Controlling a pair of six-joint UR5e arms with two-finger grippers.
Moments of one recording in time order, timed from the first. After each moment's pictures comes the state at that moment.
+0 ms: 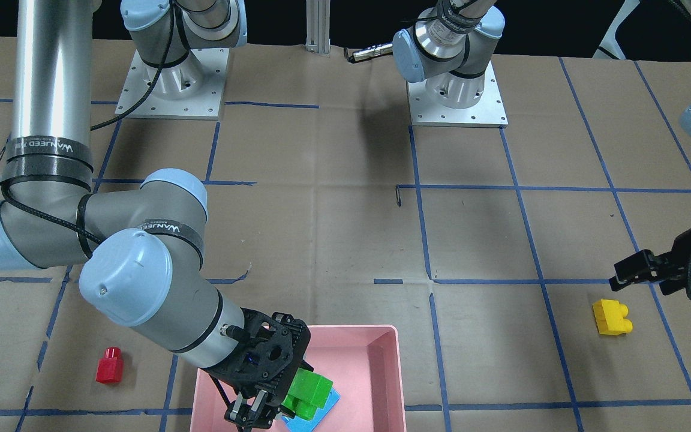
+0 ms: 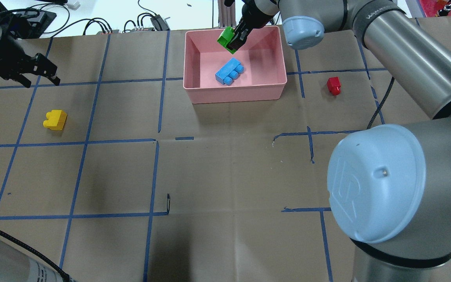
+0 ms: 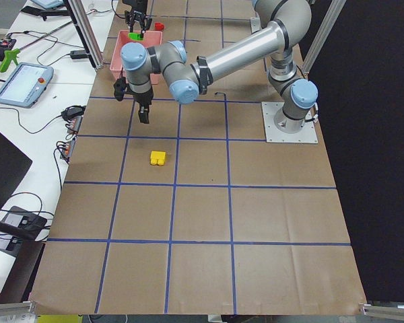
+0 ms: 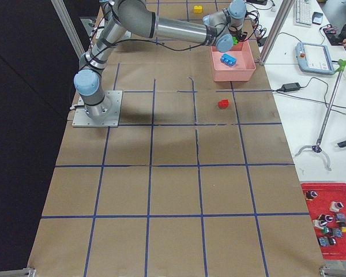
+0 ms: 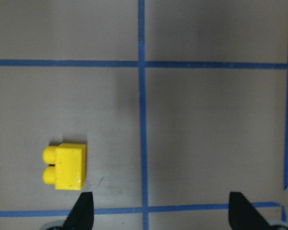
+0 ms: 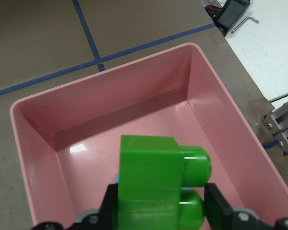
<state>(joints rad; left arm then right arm) -1.07 -1.97 -1.45 -1.32 1.49 0.58 1.71 -0.87 1.14 -2.16 -1.12 -0.99</state>
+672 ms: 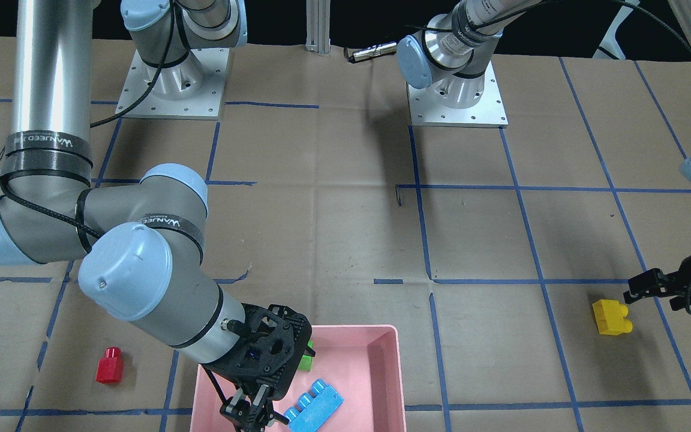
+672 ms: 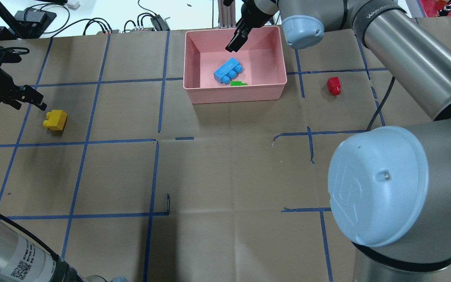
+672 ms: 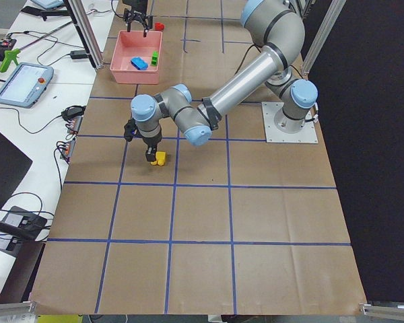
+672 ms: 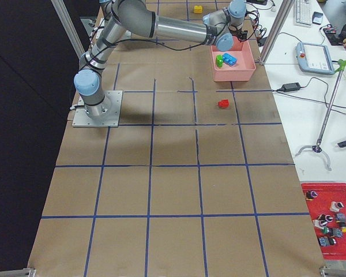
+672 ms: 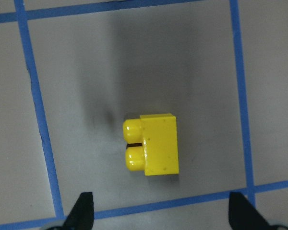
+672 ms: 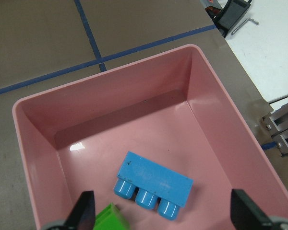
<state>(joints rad) -0.98 -2.12 -1.49 -1.12 1.51 0.71 1.71 -0.89 1.14 -2.15 -1.10 -1.00</state>
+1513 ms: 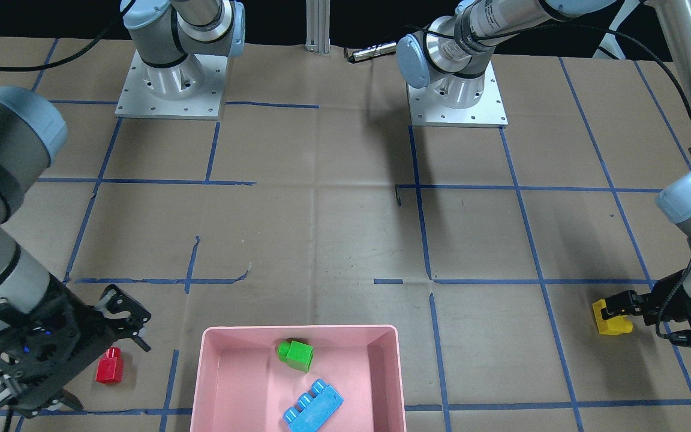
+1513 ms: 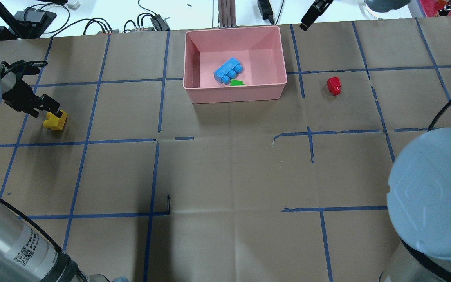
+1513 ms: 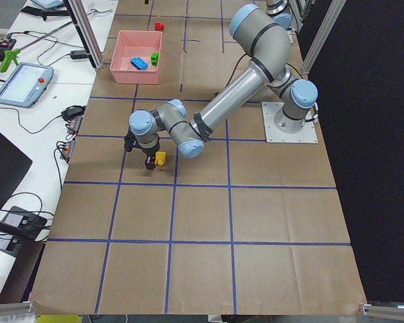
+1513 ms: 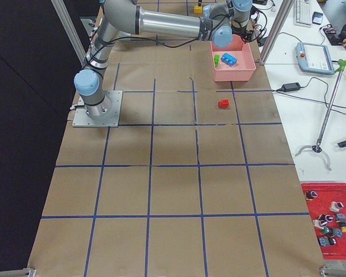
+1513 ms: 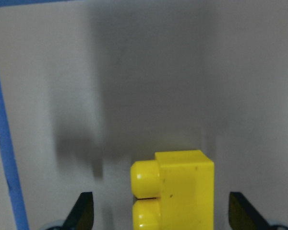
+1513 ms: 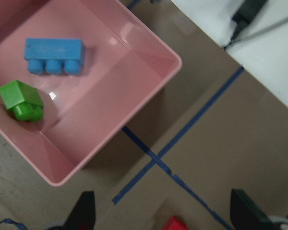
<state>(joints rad) -1.00 -2.20 -1.50 -1.08 1.50 0.68 1.48 -1.04 1.15 -1.89 -1.39 -0.78</state>
